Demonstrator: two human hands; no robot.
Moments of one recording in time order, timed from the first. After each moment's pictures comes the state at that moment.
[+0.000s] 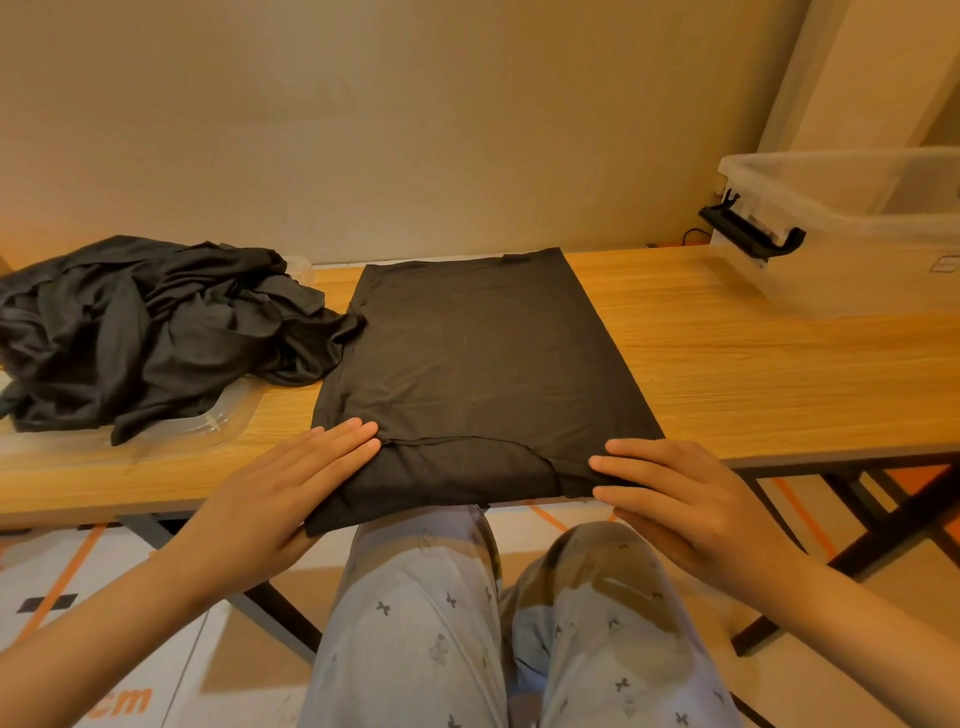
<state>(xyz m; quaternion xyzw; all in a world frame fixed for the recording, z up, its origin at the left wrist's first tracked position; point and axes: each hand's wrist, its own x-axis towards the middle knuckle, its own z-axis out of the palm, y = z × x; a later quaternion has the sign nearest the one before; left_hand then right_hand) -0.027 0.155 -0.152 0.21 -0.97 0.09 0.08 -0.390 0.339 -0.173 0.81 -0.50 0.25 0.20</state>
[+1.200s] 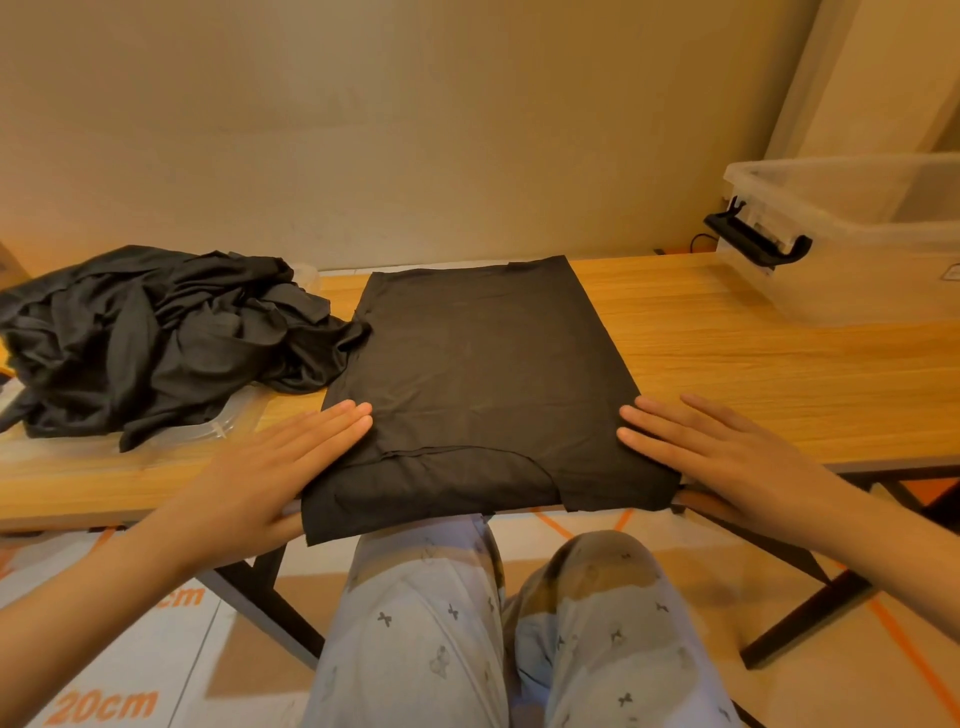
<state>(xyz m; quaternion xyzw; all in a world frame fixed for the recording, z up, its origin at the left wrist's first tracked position) -0.019 0.128 -0.136 0.20 -0.97 0.09 0.04 -0.448 0.324 -0.148 0.81 -0.56 0.01 0.17</state>
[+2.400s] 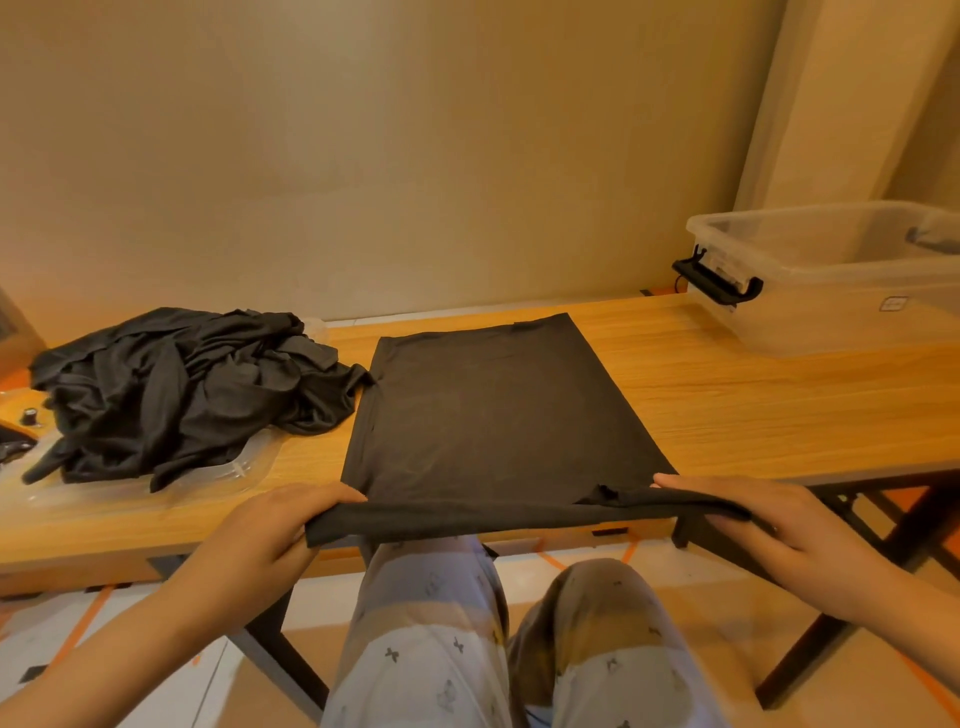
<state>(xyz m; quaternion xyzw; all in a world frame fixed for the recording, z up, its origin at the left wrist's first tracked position) -0.030 0.197 -0.096 0.28 -0.93 -0.16 0.18 -0.411 0.394 -0.116 0.68 -0.66 0.29 -0.12</state>
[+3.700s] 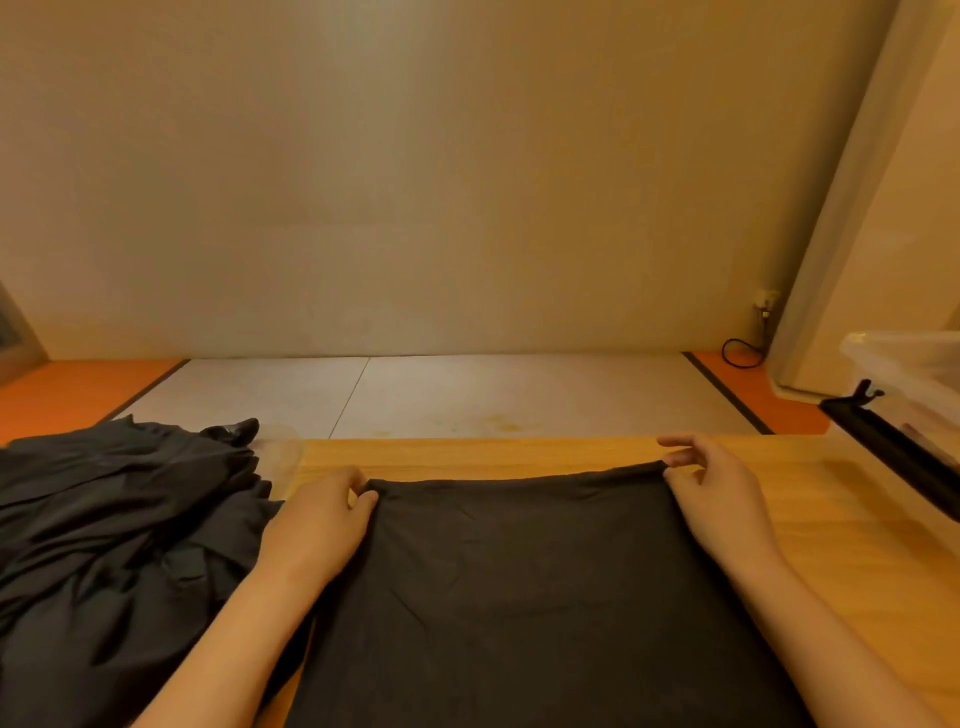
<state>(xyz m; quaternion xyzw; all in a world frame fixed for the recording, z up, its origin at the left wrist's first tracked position) -0.166 -0.063 -0.113 0.59 -0.77 -0.14 0.19 -0.486 0.062 -0.115 0.41 -0.80 0.44 -0.06</state>
